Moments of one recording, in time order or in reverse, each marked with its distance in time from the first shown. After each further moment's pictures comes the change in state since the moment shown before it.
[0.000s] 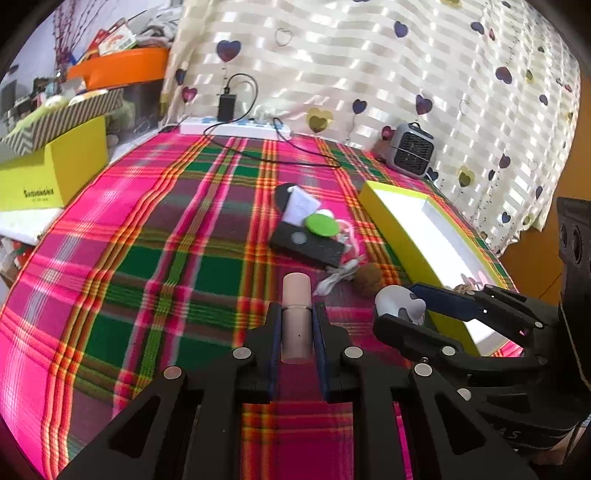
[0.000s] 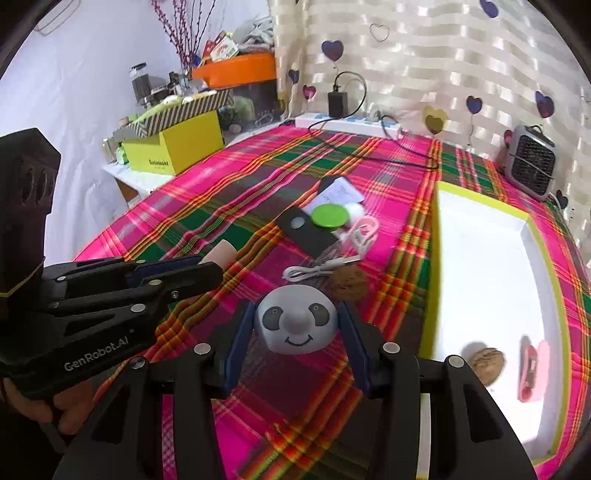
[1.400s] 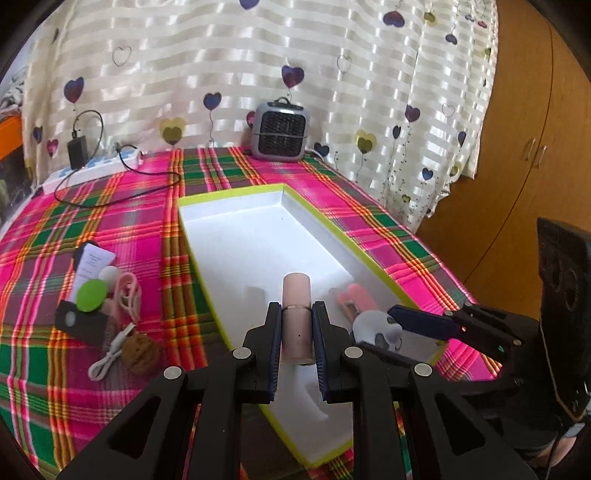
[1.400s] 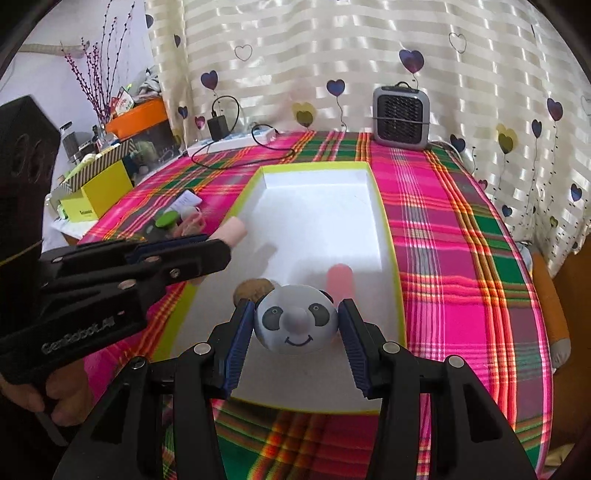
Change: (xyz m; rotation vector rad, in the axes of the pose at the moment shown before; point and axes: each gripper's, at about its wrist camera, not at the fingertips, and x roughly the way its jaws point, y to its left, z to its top) left arm 0.049 -0.157 0.023 0.253 0.040 -0.235; right arm -0.068 -0.130 -0.055 0.232 -0.057 -0.175
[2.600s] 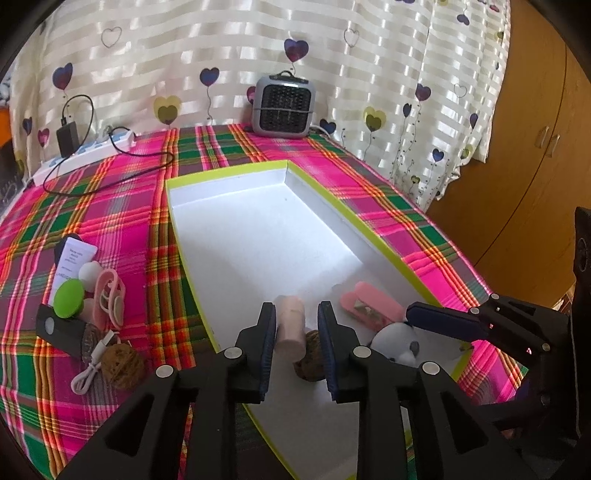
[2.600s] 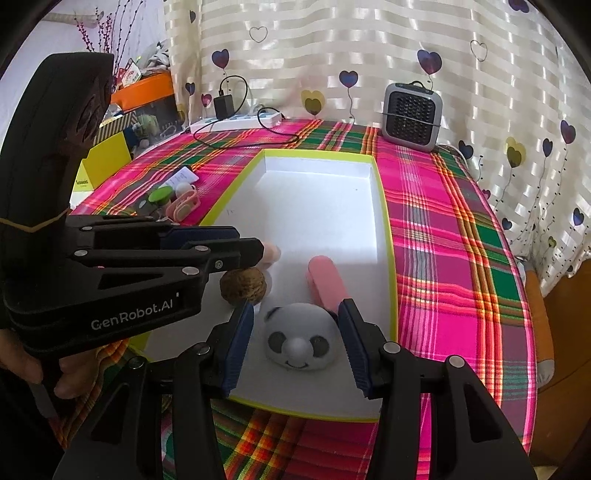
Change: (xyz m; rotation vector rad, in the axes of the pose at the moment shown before) left arm 0.031 0.000 0.005 0.002 0.072 0.021; right arm 0.006 0.002 0.002 -0.100 0.042 -0.031
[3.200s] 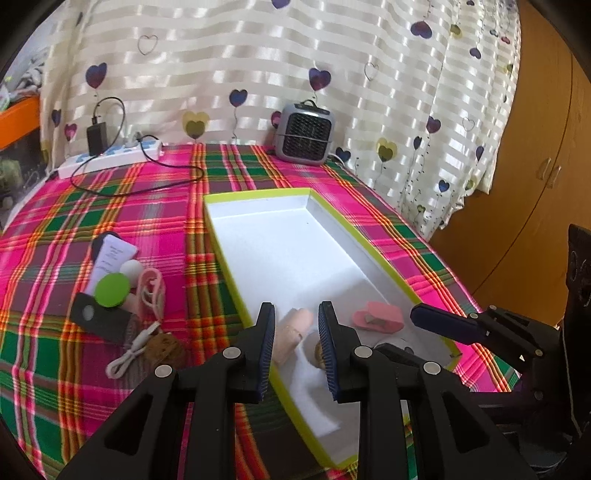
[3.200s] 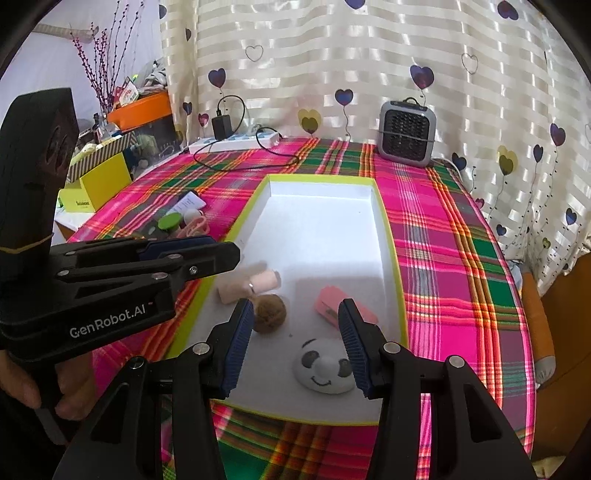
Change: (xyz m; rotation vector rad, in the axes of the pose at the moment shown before) left arm -0.039 0.024 -0.007 -0.076 -0.087 0.014; right arm -0.013 0.018 0.013 0.037 -0.062 -0.020
